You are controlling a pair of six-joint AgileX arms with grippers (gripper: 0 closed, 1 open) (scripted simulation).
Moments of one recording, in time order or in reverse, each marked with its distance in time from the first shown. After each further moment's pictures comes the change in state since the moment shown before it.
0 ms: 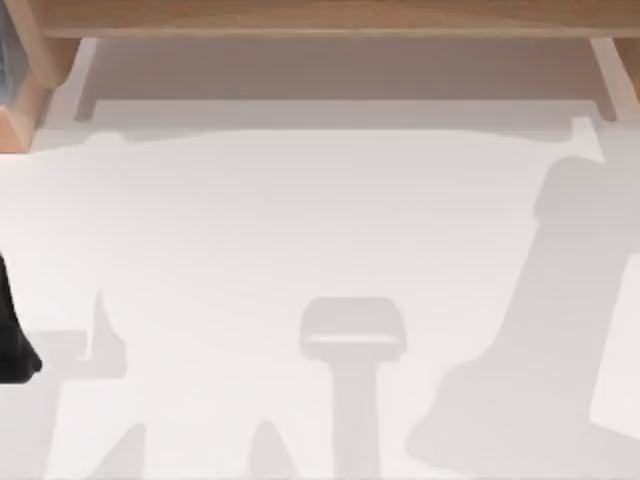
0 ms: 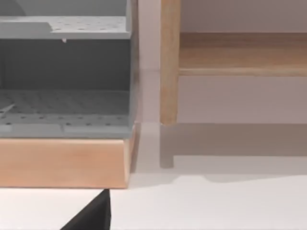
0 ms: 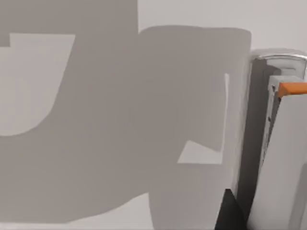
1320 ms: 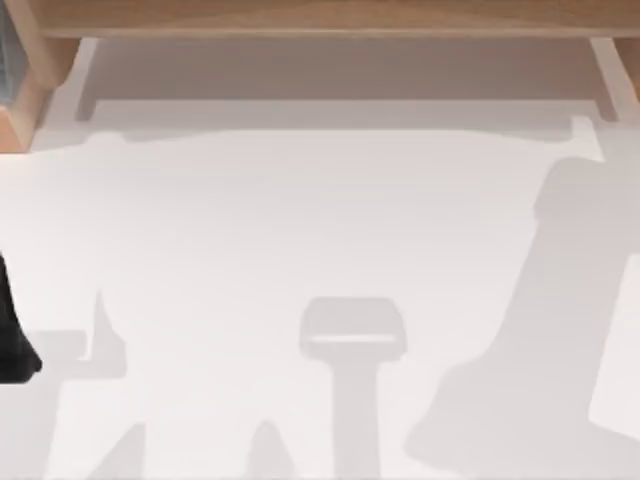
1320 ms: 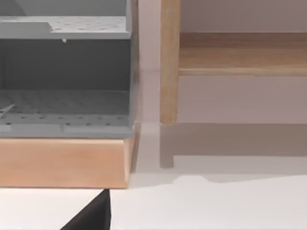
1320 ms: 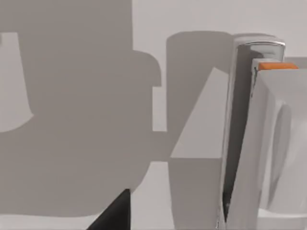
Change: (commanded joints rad) left arm 0.000 0.000 0.000 0.000 0.000 0.000; right arm 0.002 0.000 -0.002 -0.004 0.015 0.008
